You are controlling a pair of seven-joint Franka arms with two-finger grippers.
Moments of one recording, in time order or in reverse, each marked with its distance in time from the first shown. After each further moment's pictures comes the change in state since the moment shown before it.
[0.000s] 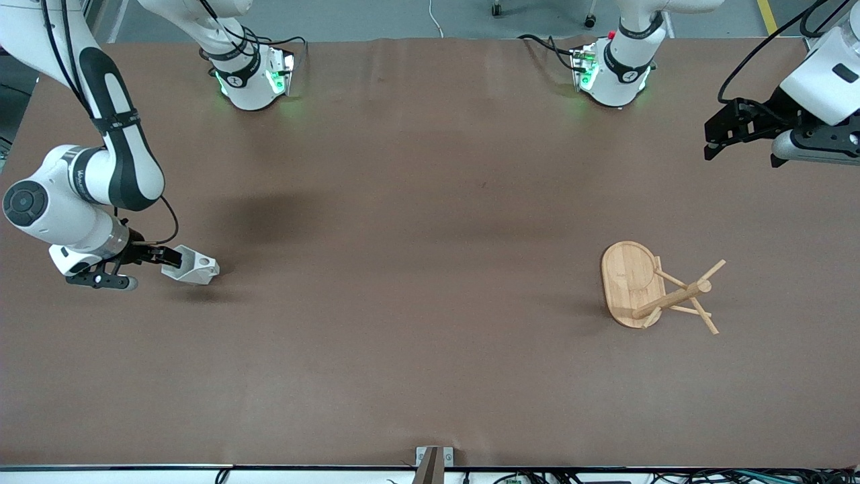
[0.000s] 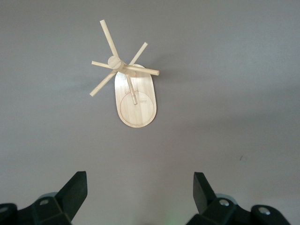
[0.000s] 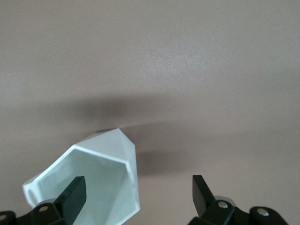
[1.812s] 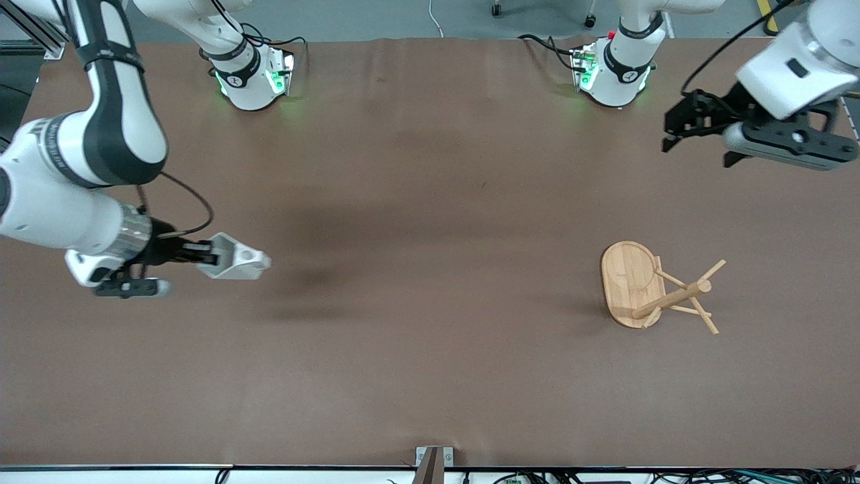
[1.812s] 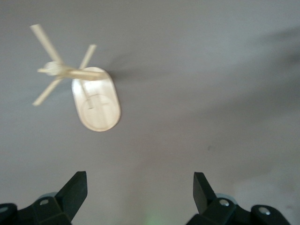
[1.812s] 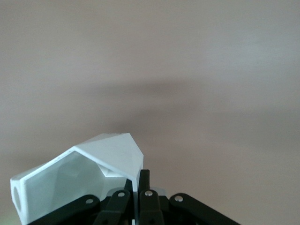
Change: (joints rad) left arm -0.055 0.008 -0.066 0.001 -0.114 0.007 0.018; right arm 0.304 -0.054 0.029 0.393 0.382 -0.516 0.093
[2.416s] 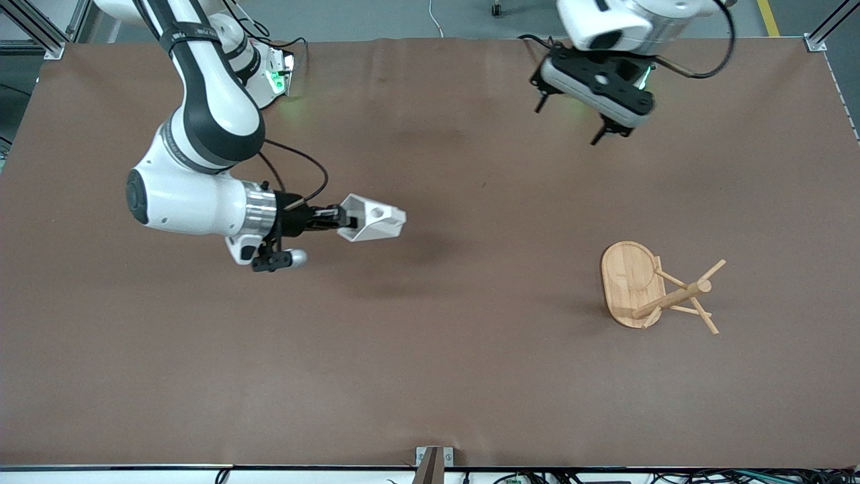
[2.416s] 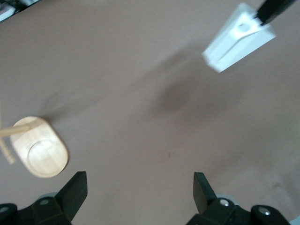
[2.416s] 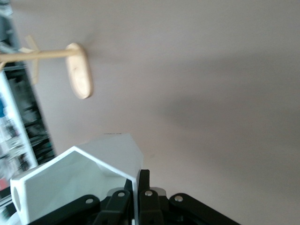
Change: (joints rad) left arm -0.105 0.027 -0.214 -0.001 -0.001 0.143 -0.002; right arm 0.232 0.022 0.001 -0.043 0.563 0.049 -0.034
